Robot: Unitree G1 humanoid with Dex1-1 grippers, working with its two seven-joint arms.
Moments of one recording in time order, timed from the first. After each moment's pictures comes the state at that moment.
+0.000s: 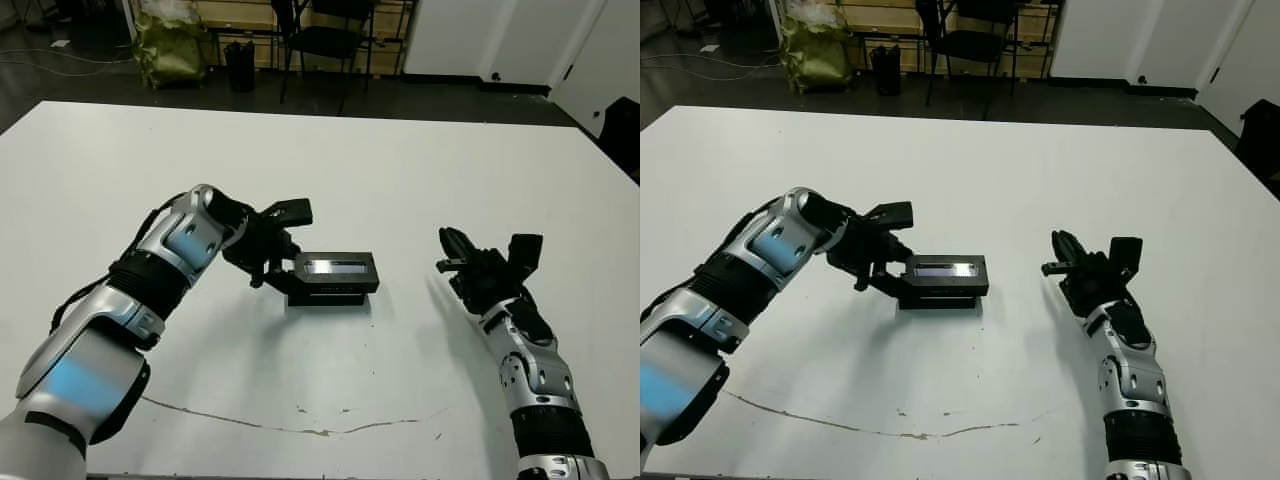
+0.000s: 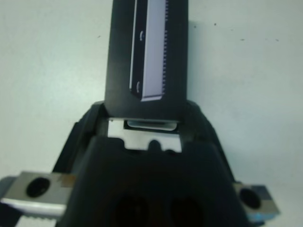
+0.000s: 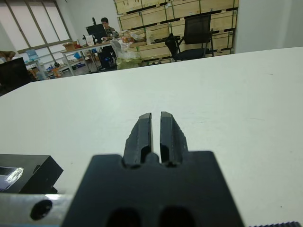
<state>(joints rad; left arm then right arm) -0.86 0.40 -0.52 0.55 0.11 0.41 -1.28 -0.24 -0.22 -0.16 0.35 0.31 0.05 0.38</state>
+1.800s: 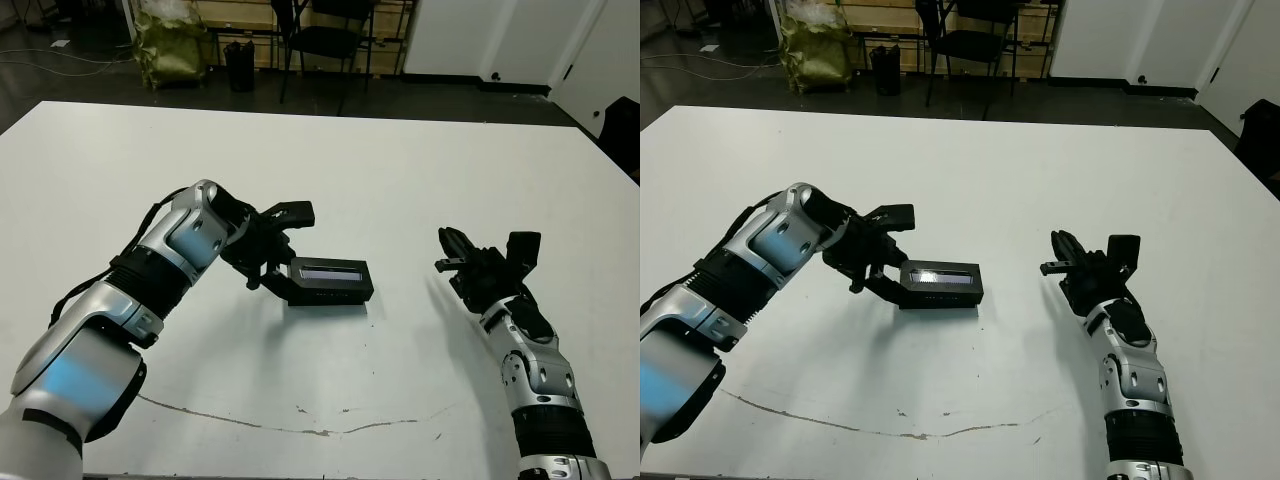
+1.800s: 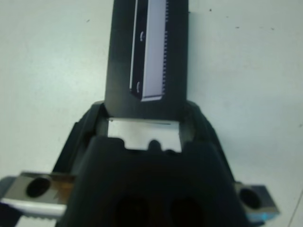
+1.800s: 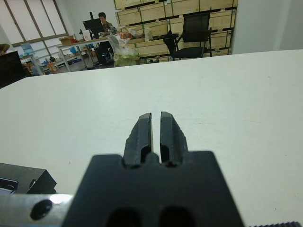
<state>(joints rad) -0.88 0.42 -0.56 0.48 0.15 0.53 -1.33 -0.24 -0.22 -0.16 0.30 0.29 0.10 0.36</state>
